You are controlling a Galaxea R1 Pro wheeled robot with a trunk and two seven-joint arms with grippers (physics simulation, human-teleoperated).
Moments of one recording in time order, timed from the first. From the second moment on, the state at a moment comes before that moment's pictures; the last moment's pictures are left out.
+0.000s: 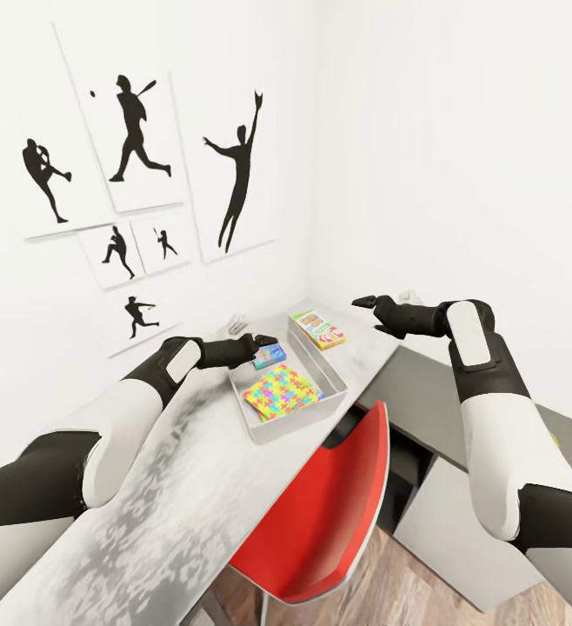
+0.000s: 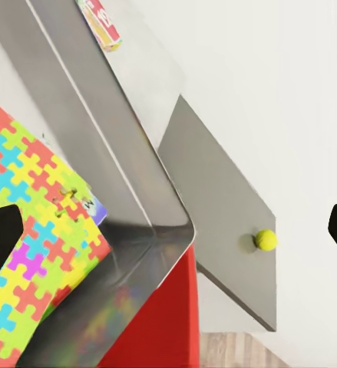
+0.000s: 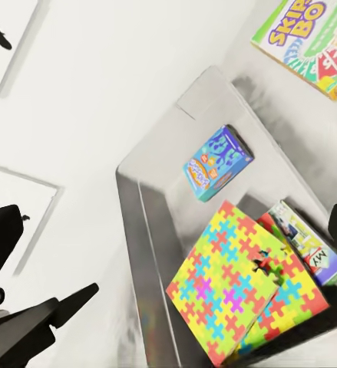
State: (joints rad) left arm -1.27 -0.06 0.01 -0.27 0.47 0.64 -0.49; right arm -1.12 -0.06 -0.17 -0.97 -0.79 1.04 -0.06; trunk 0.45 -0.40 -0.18
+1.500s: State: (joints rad) left arm -1.25 0.05 0.01 -0.27 0.45 0.57 0.03; right arm -1.13 0.05 0.00 -0.92 -0.78 1.00 -0.44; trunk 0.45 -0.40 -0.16
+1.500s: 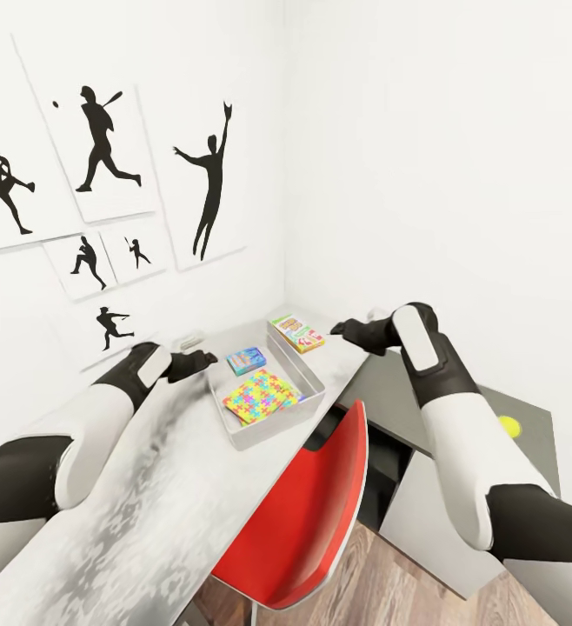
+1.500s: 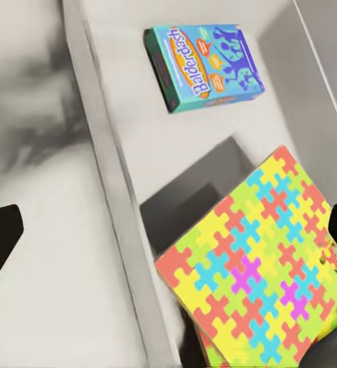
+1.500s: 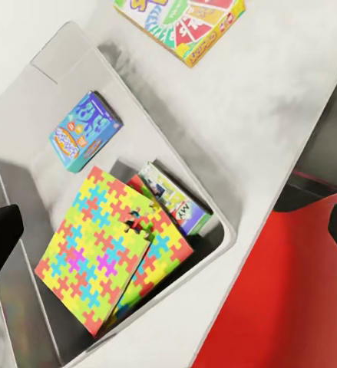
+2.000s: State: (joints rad) left arm -1.18 0.06 0.00 -0.27 0.42 0.51 0.05; right arm -1.13 0.10 0.02 -0.92 -0.77 0.99 -0.44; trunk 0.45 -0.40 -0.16
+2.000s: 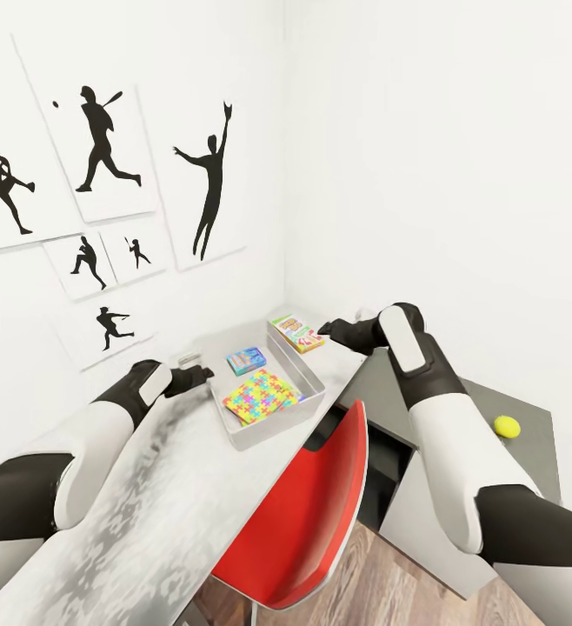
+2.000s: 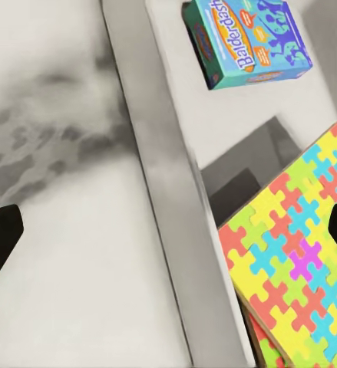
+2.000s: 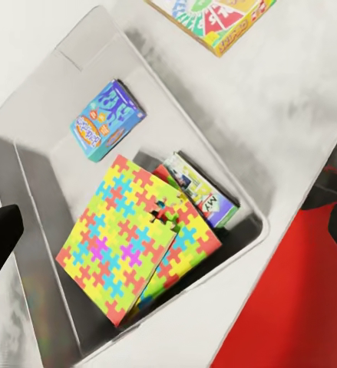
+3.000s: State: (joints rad) left arm -1.14 0.05 -0.05 -0.27 0.41 0.51 0.05; right arm -1.12 0.11 0.07 -0.92 -0.77 0.98 -0.44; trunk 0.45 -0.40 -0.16
